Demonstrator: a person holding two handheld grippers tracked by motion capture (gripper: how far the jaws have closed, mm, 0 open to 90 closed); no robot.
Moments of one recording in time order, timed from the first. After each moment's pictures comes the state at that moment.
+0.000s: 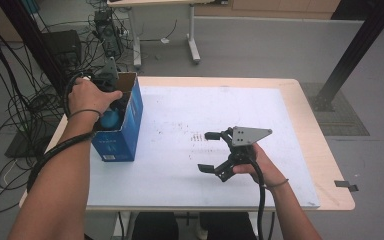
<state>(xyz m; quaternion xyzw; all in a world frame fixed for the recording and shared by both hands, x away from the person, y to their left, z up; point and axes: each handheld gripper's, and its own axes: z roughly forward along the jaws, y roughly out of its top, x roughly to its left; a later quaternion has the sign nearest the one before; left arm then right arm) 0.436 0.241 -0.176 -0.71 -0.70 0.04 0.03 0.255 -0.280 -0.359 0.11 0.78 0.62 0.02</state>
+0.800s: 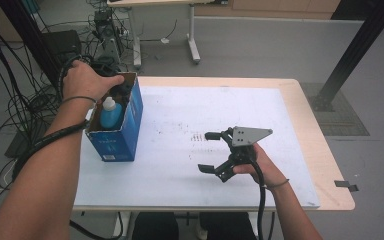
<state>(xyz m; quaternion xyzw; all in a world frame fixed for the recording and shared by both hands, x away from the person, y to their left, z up) 0.431 0.230 -0.123 -0.74 -0.67 0.03 0.00 0.254 -0.280 -0.357 0.11 0.78 0.62 0.02</state>
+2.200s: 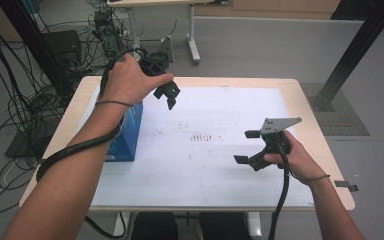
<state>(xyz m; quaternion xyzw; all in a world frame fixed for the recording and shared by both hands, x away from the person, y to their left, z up) 0.403 0.117 -0.102 -0.84 -0.53 0.04 -0.05 0.253 -0.338 -0.296 0.25 0.85 0.46 0.04</state>
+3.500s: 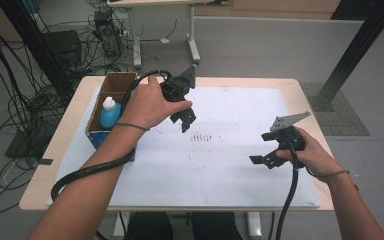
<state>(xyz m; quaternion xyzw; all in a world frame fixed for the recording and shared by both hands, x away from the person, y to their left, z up) 0.381 0.068 -0.138 -0.89 -0.46 0.03 -0.01 0.263 -0.347 -0.265 0.29 0.89 0.36 0.03</state>
